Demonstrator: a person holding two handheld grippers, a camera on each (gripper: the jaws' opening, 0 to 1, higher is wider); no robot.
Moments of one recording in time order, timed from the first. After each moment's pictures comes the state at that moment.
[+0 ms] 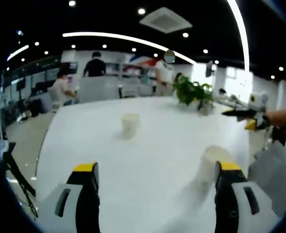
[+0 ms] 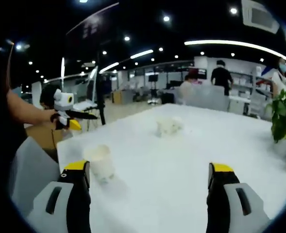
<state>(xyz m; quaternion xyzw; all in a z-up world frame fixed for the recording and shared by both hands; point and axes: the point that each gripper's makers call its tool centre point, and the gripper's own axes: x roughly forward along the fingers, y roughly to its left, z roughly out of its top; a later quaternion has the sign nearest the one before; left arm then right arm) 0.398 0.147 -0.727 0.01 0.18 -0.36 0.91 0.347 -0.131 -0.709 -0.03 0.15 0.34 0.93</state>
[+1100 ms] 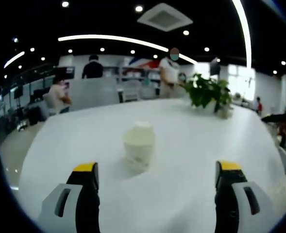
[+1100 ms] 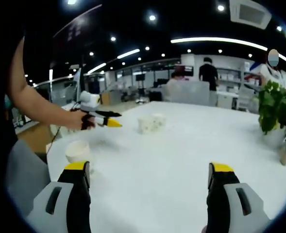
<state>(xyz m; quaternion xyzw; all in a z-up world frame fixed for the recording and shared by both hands) 0.576 0.062 -0.762 0.02 0.15 -0.35 0.92 0.367 -0.181 -0.719 -0.02 0.16 0.29 0.94</state>
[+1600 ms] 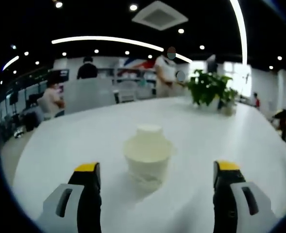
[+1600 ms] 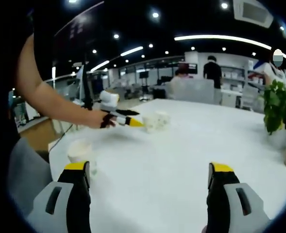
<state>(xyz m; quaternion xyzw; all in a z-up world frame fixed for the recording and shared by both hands) 0.623 0.038 -0.779 0.04 0.14 -0.37 0.92 0.369 -0.165 -0.722 -0.01 0.17 0.31 0.93</state>
